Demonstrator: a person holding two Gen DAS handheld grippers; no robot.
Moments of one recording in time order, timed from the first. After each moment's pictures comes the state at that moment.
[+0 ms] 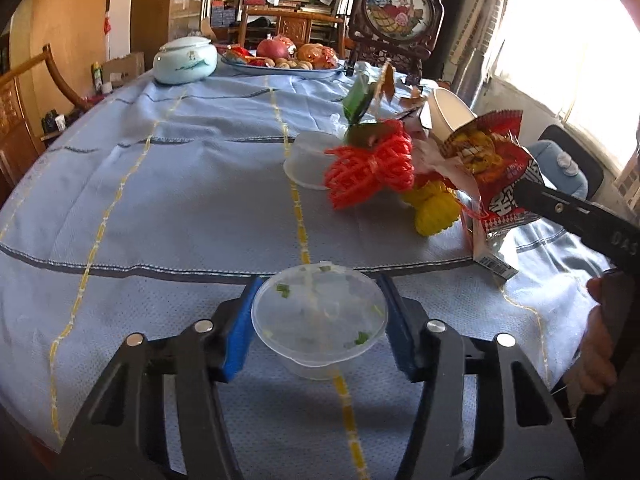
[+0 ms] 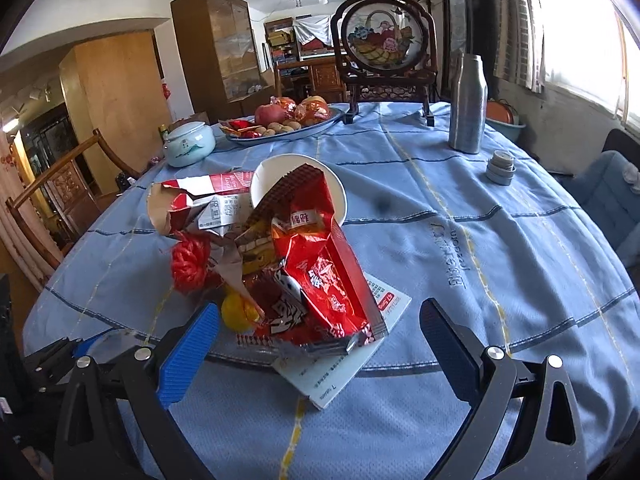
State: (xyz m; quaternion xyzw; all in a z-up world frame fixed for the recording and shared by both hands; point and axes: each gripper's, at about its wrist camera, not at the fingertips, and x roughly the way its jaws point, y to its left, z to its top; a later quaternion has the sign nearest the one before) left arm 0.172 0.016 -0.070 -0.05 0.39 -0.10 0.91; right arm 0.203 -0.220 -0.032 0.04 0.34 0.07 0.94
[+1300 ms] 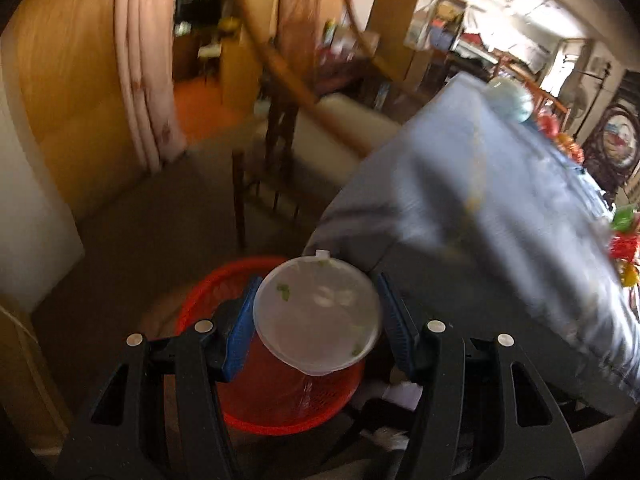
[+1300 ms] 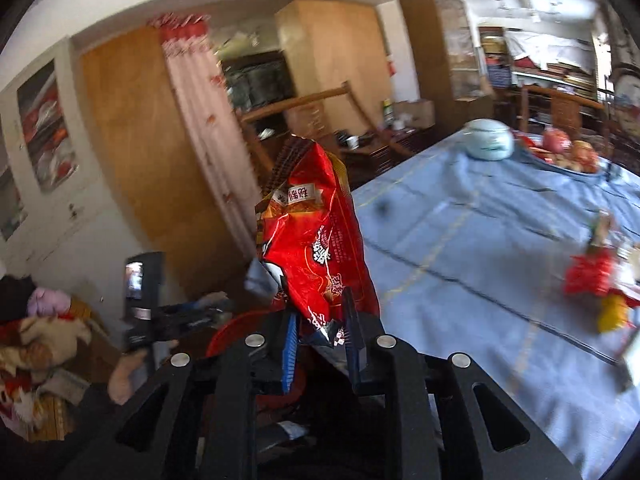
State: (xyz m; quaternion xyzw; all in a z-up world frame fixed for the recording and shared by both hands) left arm -0.043 0.329 -0.117 -0.21 0.39 0.23 0.87; right arm 0.045 0.029 0.022 -0.03 0.31 0.45 0.84
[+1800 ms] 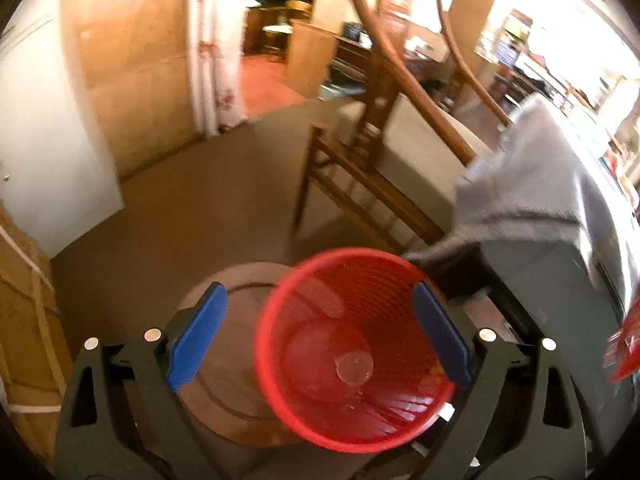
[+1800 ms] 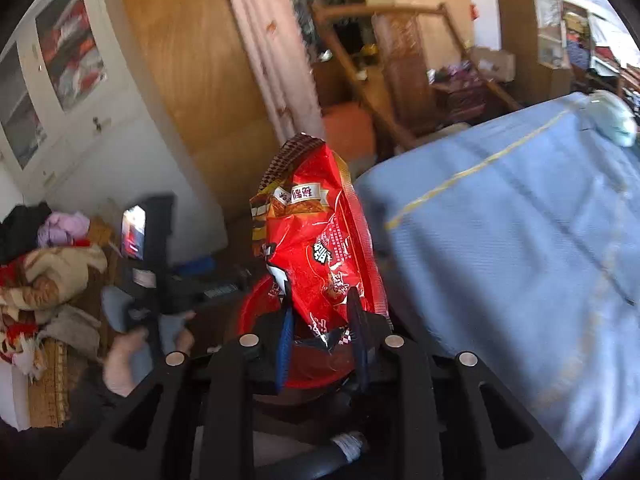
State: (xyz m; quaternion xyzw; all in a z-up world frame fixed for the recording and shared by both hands) left arm -0.098 0.394 -0.145 -0.26 0.37 0.34 0.82; right arm 0.041 0.205 -0.061 -0.14 0.40 0.53 0.74
